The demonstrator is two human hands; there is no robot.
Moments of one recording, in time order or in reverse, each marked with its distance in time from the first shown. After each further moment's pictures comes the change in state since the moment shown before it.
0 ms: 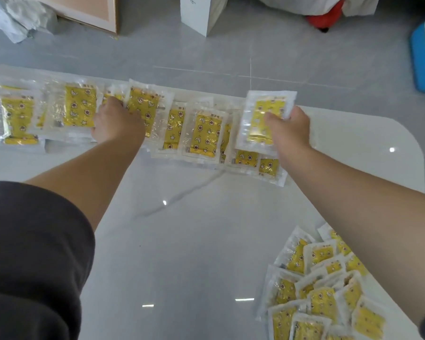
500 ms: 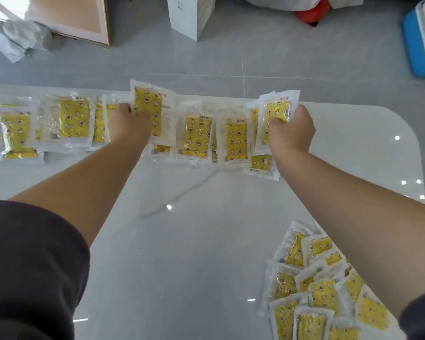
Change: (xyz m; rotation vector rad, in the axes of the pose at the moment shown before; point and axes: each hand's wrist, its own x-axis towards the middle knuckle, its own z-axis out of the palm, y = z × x) left_hand -0.028 0.030 -0.003 -0.297 -0.167 0.053; right_hand -0.002 0.014 -0.022 -0.159 0.224 -0.052
